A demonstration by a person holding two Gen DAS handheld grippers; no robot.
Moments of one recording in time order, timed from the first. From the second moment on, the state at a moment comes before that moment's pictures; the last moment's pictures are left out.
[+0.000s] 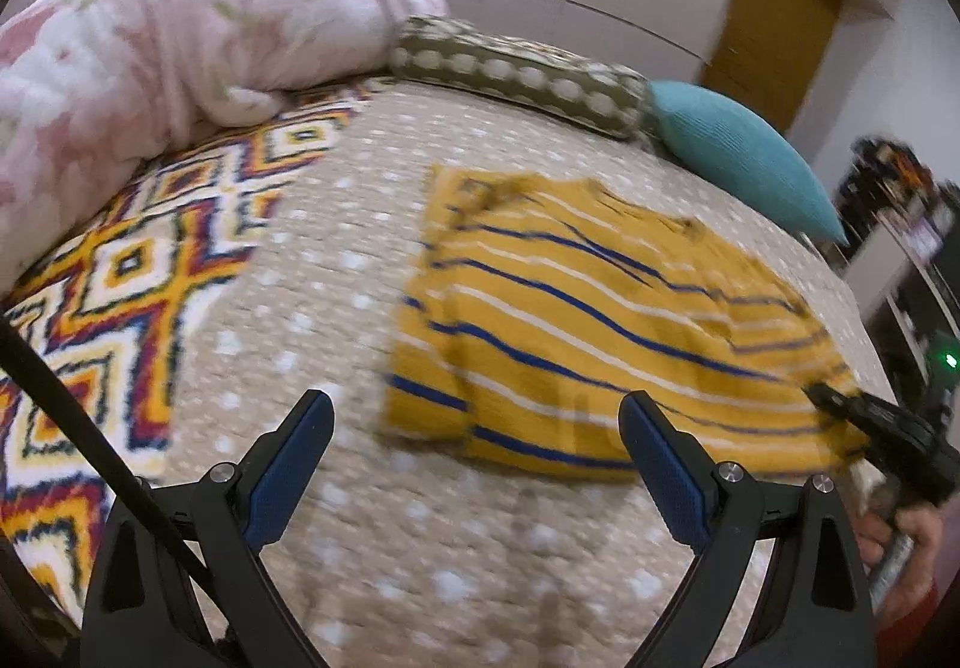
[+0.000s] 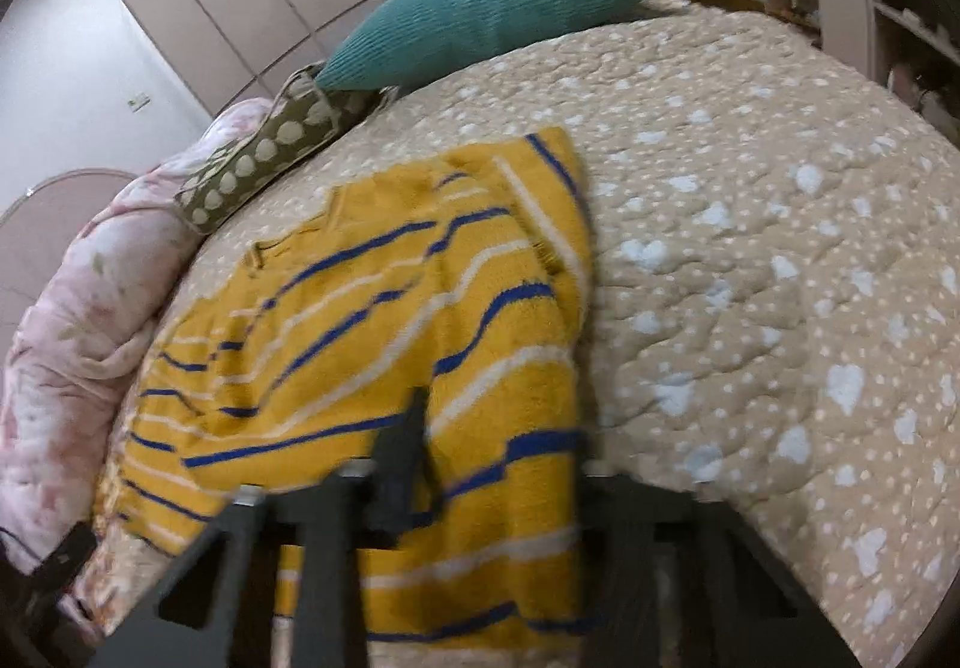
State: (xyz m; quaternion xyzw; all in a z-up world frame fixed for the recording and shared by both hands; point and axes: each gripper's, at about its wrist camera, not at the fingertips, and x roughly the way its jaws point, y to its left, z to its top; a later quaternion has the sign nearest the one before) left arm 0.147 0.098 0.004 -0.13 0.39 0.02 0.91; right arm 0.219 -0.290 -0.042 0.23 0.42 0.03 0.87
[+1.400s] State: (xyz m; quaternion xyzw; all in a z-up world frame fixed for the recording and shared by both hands) left arm 0.155 0.257 -0.007 -0.27 0.36 0.14 0.88; right arm 0.233 0.018 0.029 0.00 0.42 0.32 0.85
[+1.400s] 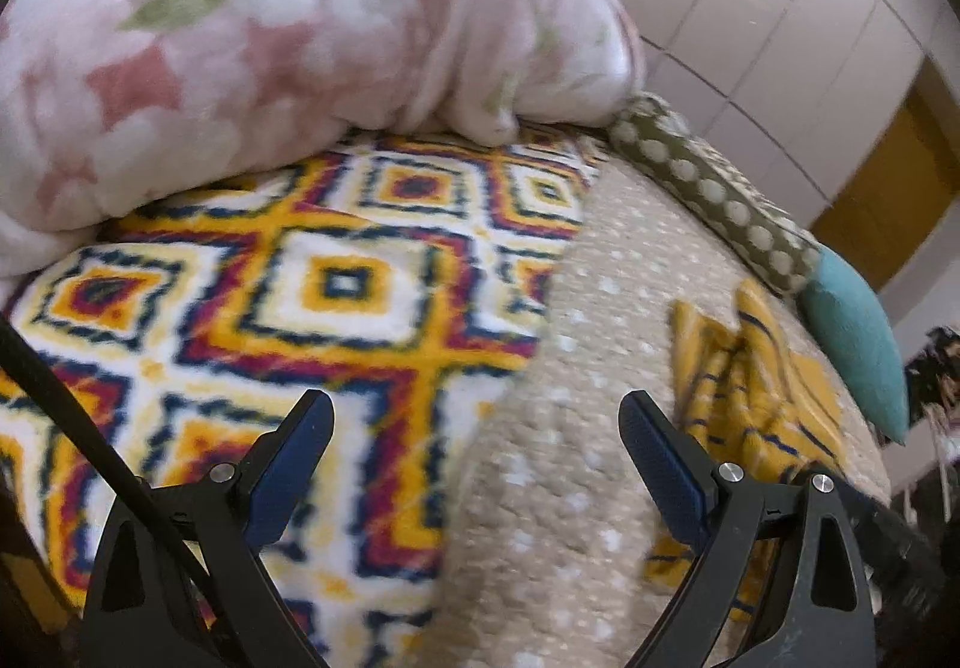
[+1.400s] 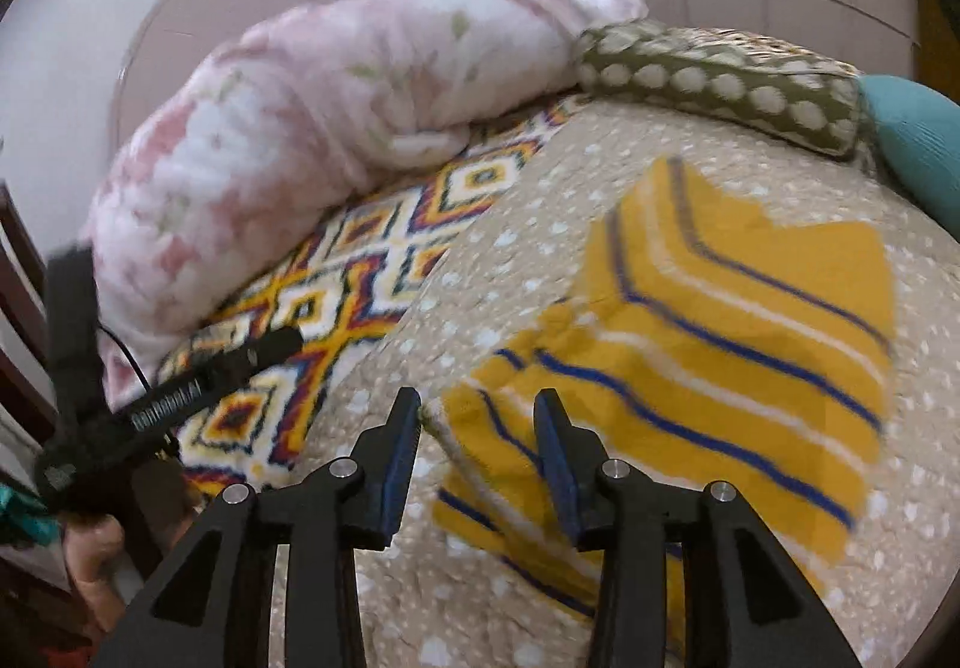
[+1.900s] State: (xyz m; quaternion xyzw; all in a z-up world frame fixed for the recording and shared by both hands) left arm 0.209 0.158 -0.020 -0.24 0.39 -0.07 0.89; right arm 0.255 -0.086 0.047 0.09 0.41 0.19 0.89
